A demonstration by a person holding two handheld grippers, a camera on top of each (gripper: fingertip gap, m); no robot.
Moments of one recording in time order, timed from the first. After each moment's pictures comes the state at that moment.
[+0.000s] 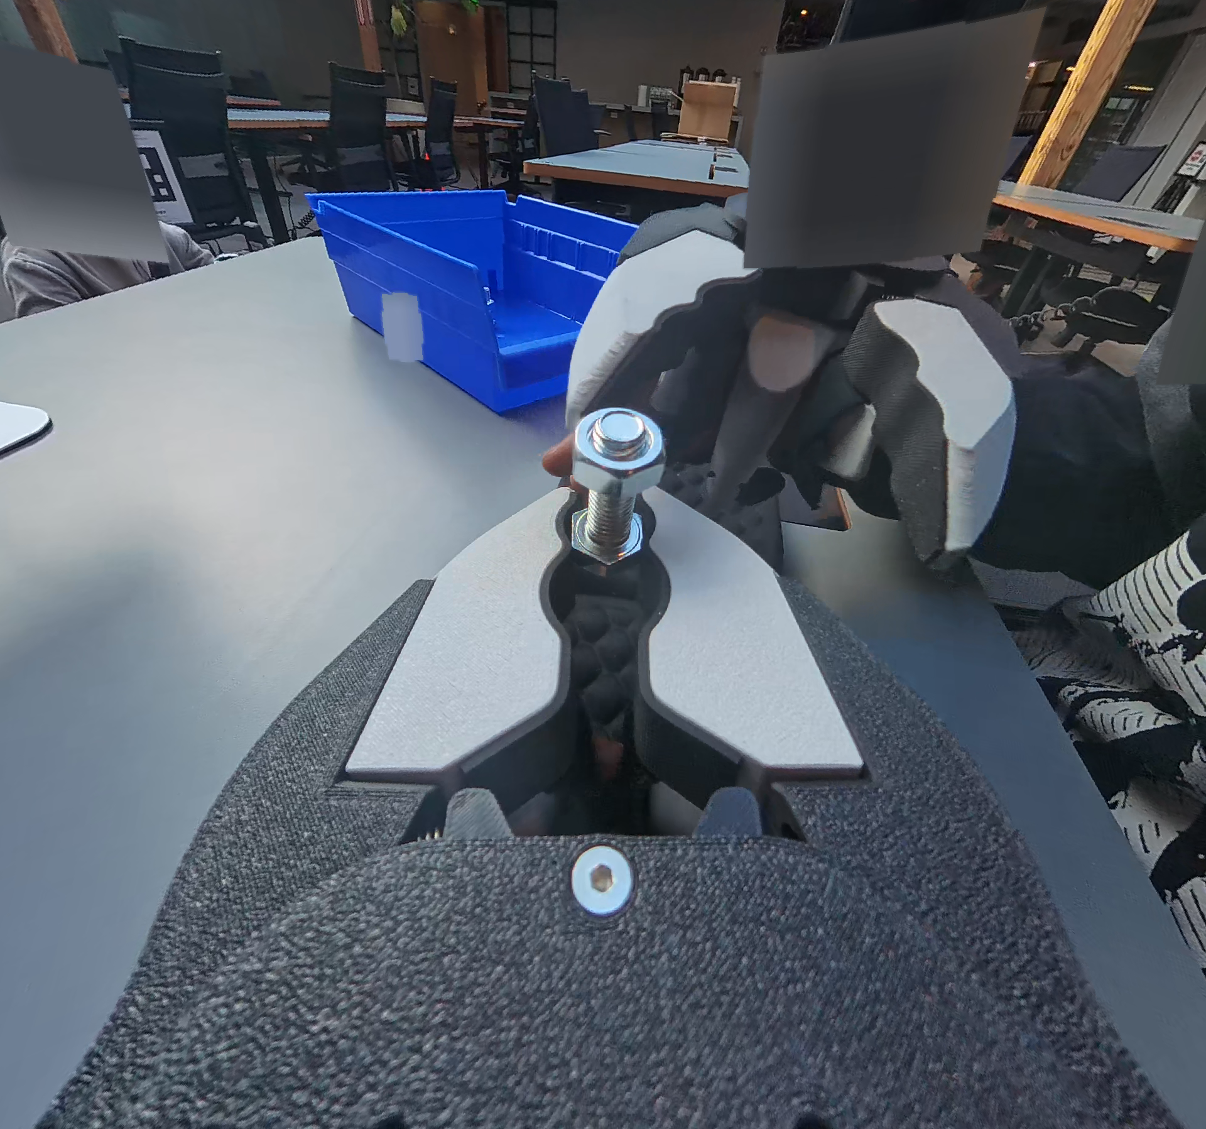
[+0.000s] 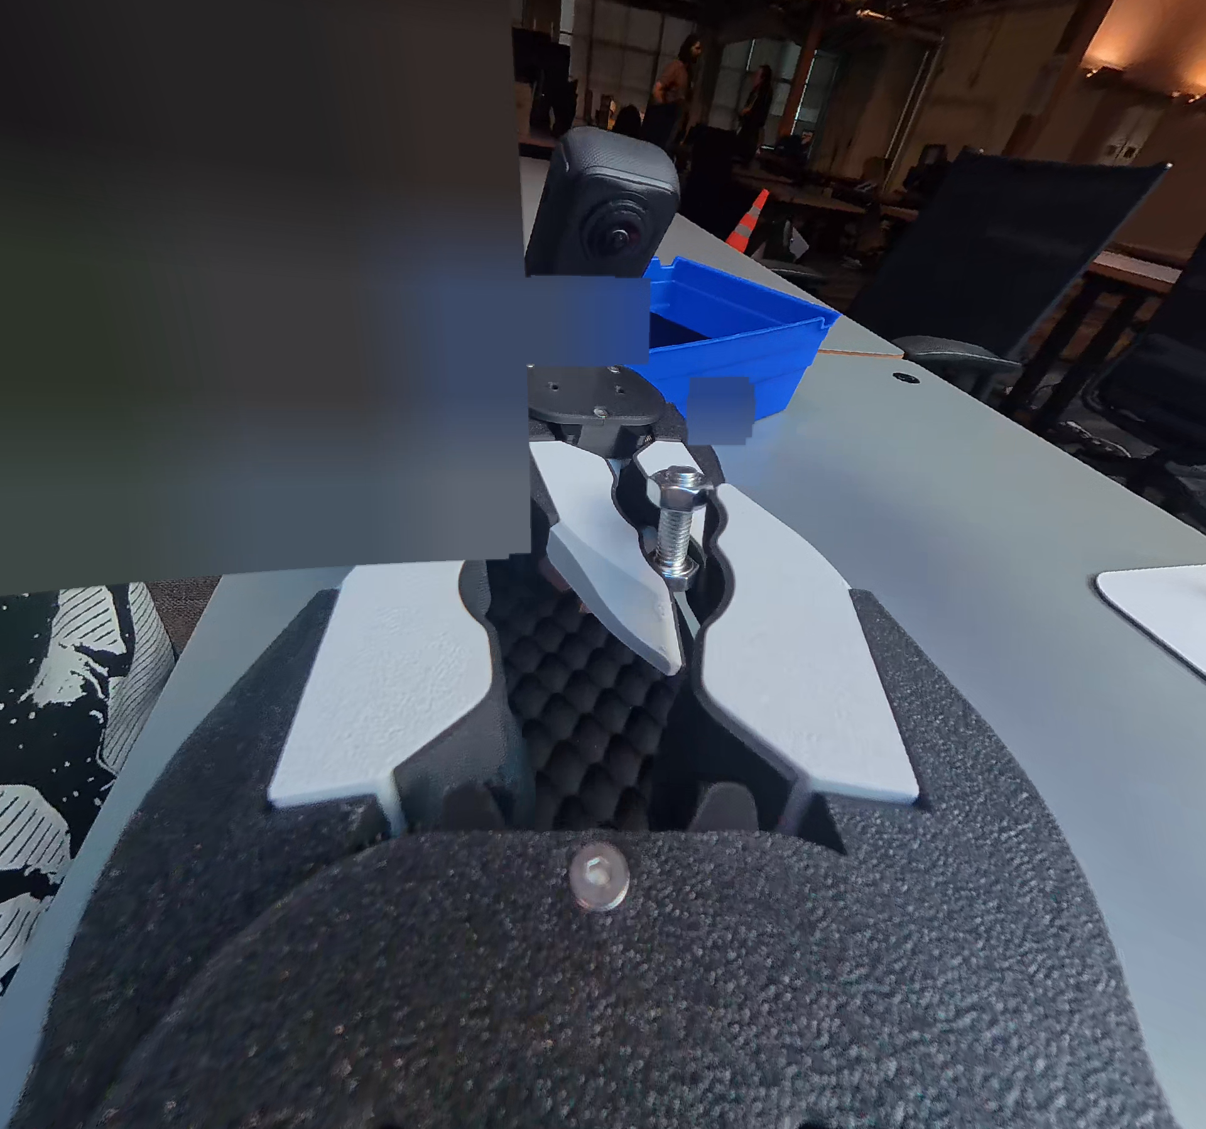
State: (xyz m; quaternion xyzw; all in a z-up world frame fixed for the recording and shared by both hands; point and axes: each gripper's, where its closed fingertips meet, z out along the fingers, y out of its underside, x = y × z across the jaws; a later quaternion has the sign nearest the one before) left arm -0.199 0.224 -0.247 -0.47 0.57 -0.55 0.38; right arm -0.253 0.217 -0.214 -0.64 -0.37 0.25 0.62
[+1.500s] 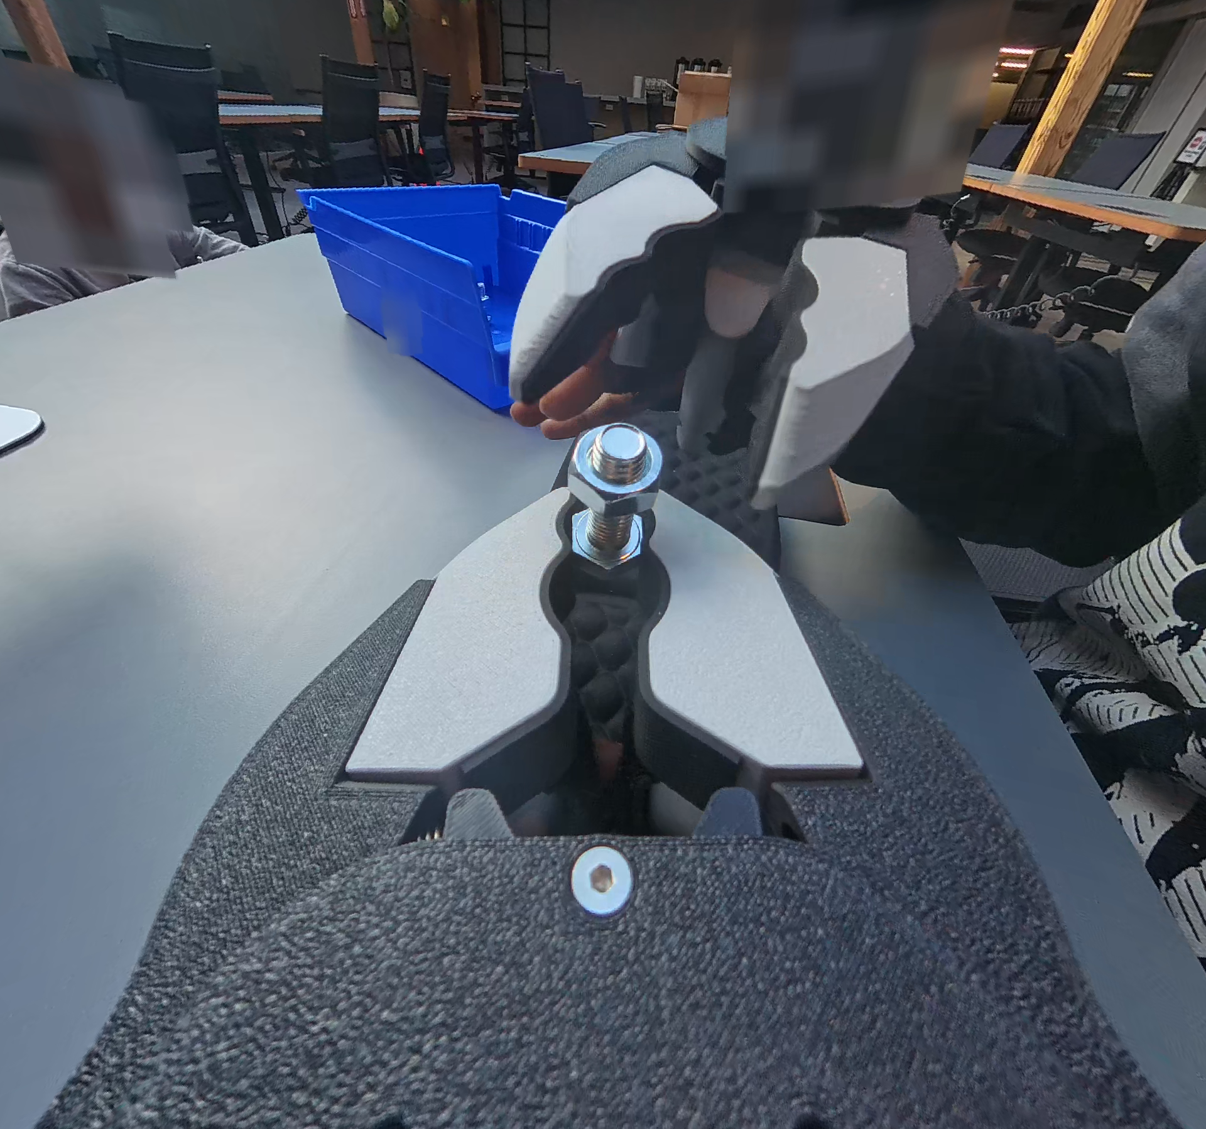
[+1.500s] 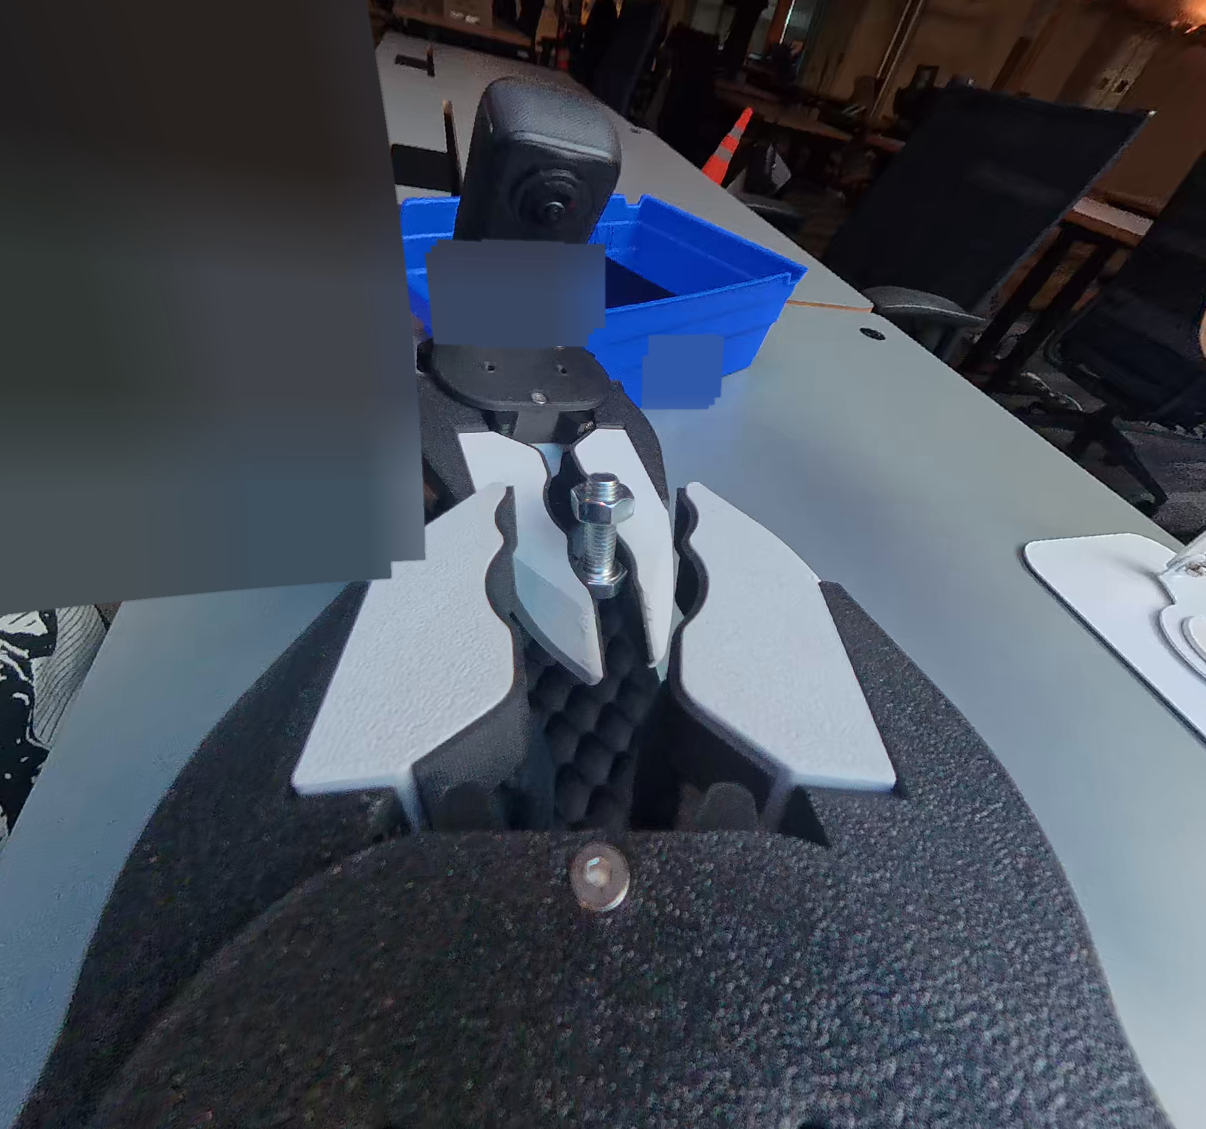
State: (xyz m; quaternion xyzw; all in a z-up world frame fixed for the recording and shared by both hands) left arm -0.199 0.222 -0.248 -0.46 0.58 -0.55 0.38; right arm -0.243 0.235 -0.213 -0.68 -0.38 0.20 0.60
